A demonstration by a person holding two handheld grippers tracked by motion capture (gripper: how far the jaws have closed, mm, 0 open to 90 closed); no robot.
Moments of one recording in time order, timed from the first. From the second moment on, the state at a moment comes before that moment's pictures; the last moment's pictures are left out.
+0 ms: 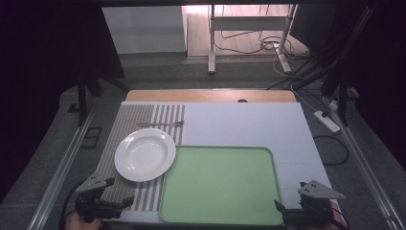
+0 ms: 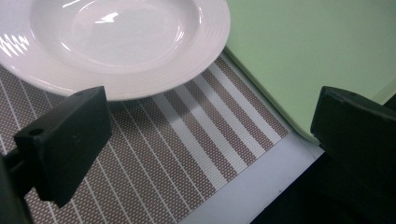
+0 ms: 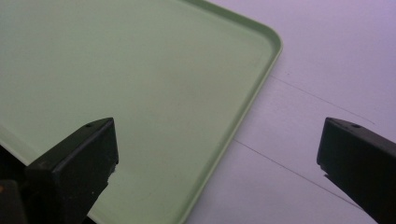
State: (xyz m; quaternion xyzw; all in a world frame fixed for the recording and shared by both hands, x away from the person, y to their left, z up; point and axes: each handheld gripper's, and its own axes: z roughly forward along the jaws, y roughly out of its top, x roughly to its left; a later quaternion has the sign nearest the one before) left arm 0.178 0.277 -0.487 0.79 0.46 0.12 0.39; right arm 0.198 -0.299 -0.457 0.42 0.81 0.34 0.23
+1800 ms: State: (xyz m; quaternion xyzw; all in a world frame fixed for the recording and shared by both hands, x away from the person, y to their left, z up) left arm 0.246 0.273 -0.485 0.79 0.45 0.12 0.39; right arm 0.200 -0.299 -0.458 0.43 0.81 0.33 0.23
